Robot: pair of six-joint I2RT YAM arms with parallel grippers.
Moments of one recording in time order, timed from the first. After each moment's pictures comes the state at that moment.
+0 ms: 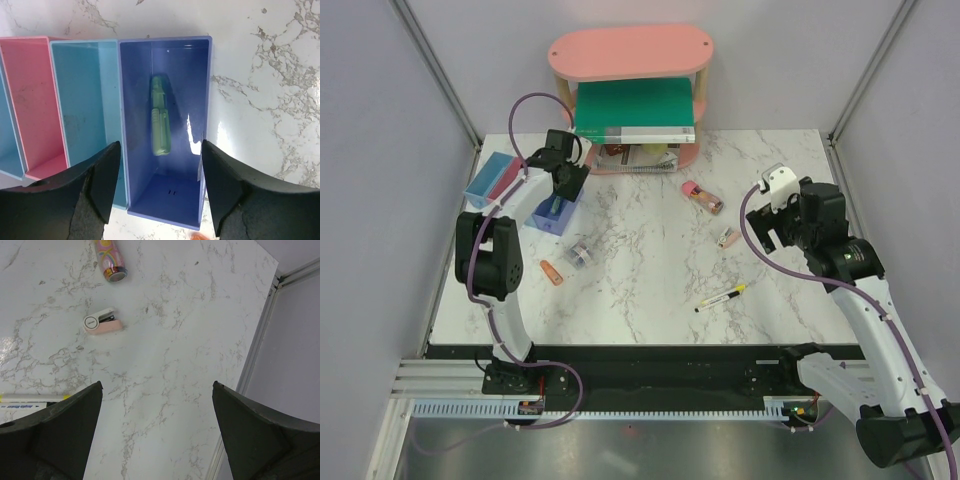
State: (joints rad) left arm -0.21 1.92 1.54 -0.52 -0.23 0.32; right arm 0.22 0.93 1.06 -0.68 0.05 -0.41
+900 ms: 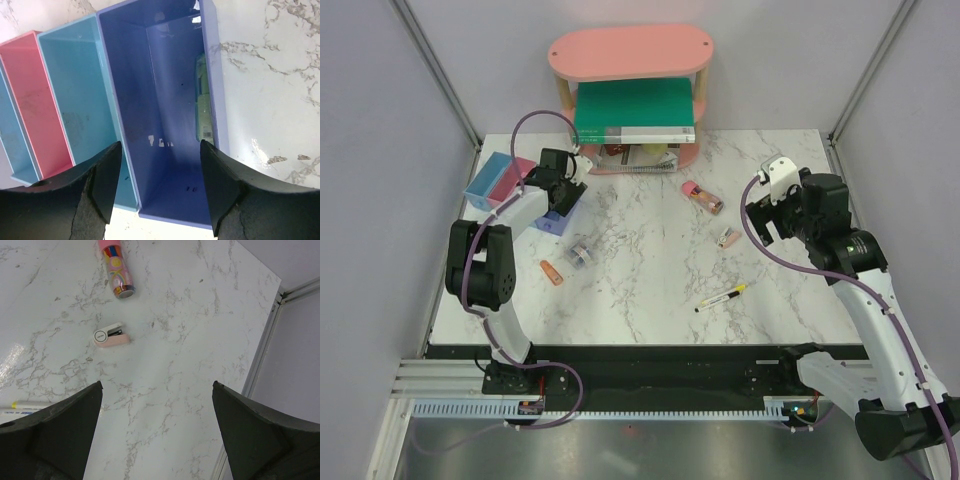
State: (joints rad) left arm -0.19 1.83 1.31 -0.34 -0.21 0.53; right arm 0.22 0.98 1.14 -0.70 -0.01 -0.40
